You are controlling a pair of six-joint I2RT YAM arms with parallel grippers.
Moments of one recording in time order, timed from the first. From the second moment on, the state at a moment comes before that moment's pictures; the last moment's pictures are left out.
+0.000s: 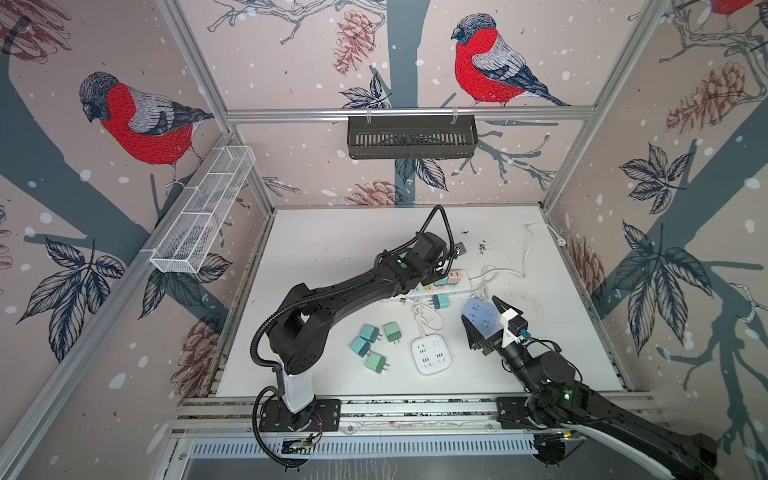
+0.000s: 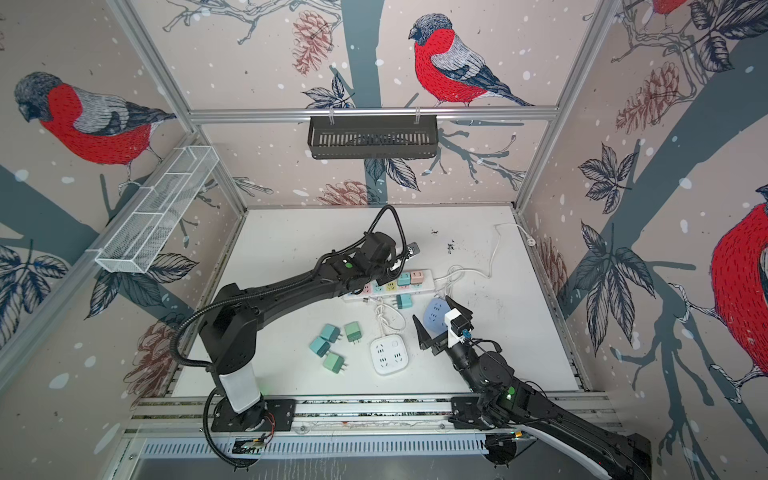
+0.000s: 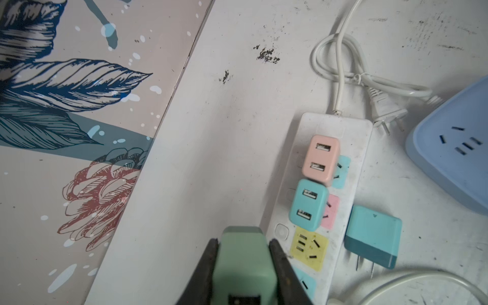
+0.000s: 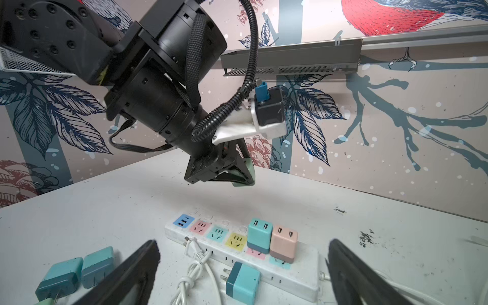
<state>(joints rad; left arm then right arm) -0.83 1.82 1.44 -0.32 -0.17 0.52 1.05 0.12 0.01 0.29 0.46 -0.10</state>
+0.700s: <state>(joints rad) -0.73 1.80 1.45 -0.51 0.10 0.53 0.99 0.12 0.01 0.25 0.59 0.11</state>
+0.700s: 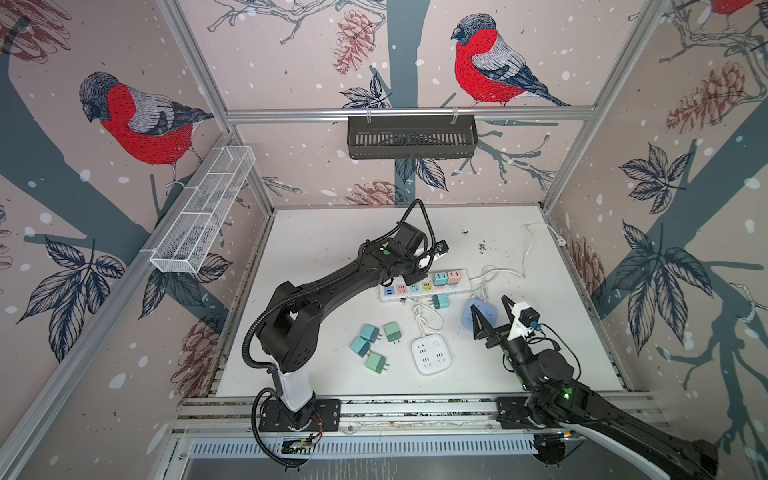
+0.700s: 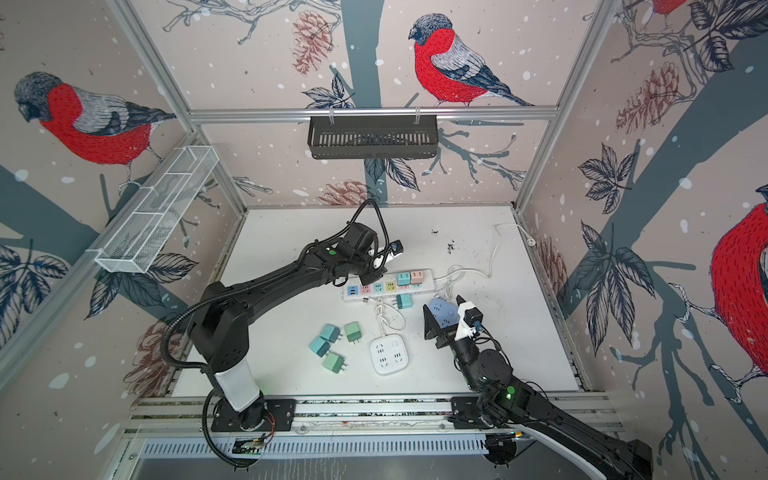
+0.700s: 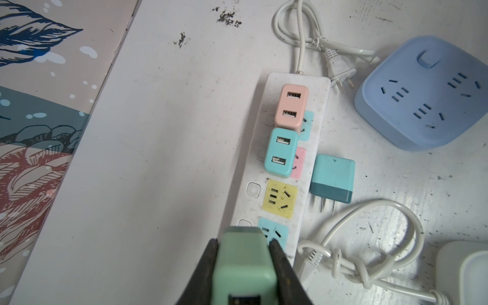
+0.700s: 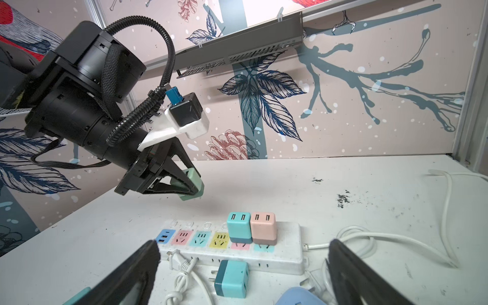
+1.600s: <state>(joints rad) -0.73 2.00 1.63 -0.68 0.21 0.62 0.91 0.12 0.01 0.23 0.55 0.17</state>
